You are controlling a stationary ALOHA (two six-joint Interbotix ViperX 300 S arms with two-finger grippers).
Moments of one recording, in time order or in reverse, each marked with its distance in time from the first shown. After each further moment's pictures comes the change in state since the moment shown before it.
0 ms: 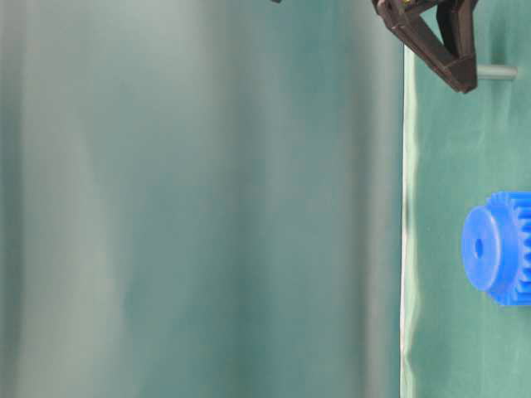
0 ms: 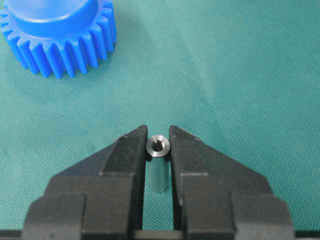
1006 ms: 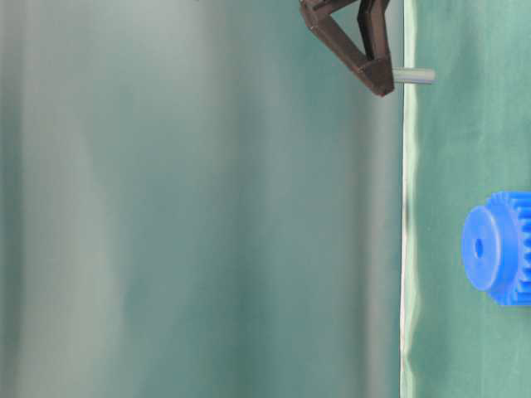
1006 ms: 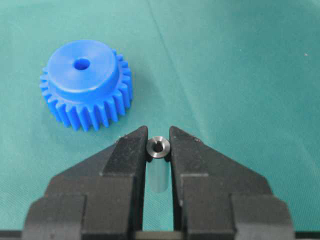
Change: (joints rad) left arm -0.002 0.000 -0.002 0.000 0.002 0.000; right arm 0.014 -0.296 -0.040 -0.006 0.305 0.000
